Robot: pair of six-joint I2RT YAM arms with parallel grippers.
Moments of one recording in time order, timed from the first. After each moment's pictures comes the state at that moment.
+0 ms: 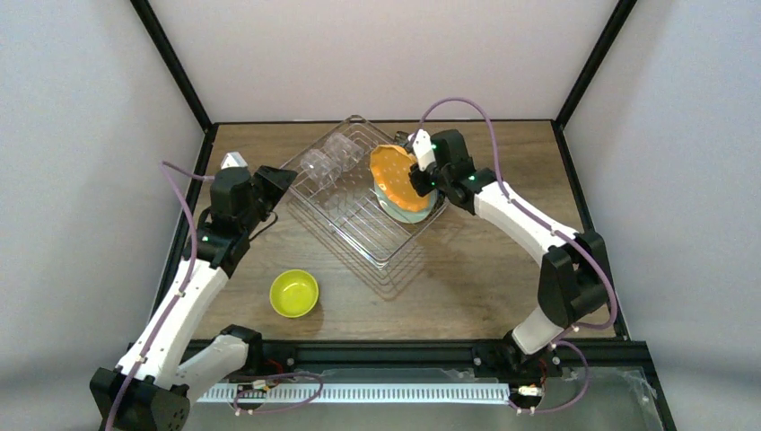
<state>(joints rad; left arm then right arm) -0.28 0.95 0.91 -0.33 -0.06 -1.00 0.49 1.59 1.27 -0.30 -0.07 -0.16</state>
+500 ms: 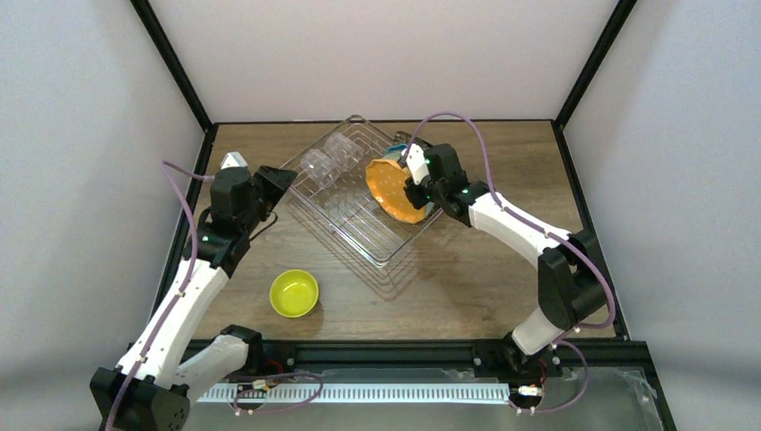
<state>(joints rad) -0.28 0.95 0.91 -0.33 -0.07 -0.99 0.53 1.58 1.14 -0.20 -0.04 -0.19</state>
